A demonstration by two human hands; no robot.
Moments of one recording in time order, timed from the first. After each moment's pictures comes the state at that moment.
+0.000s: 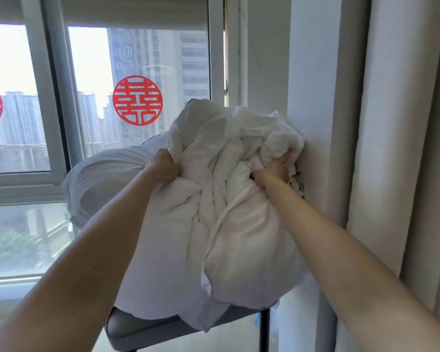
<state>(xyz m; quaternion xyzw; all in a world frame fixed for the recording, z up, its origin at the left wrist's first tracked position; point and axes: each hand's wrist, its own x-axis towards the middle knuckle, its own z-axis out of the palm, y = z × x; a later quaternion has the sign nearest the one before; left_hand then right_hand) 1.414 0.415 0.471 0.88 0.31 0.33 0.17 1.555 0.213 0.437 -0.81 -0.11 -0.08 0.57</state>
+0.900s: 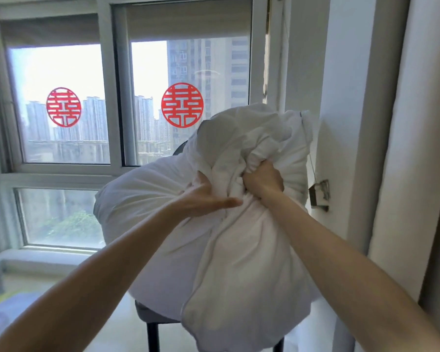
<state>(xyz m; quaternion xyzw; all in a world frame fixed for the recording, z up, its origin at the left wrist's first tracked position) 1.345 0.304 0.431 0.90 0.27 0.24 0.24 1.488 0.218 0.447 -0.80 -0.32 -0.08 0.50</state>
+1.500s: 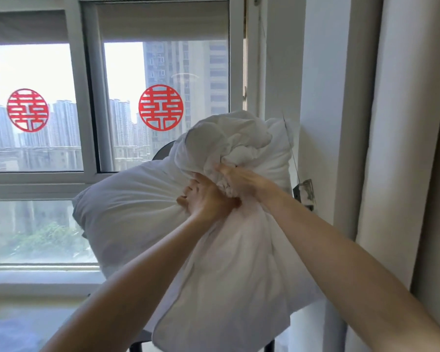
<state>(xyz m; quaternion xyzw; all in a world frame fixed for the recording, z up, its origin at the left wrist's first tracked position) 1.420 0.287 0.413 0.84 0.40 0.35 0.15 1.484 0.222 0.461 -0.78 -0.45 0.08 0.43</state>
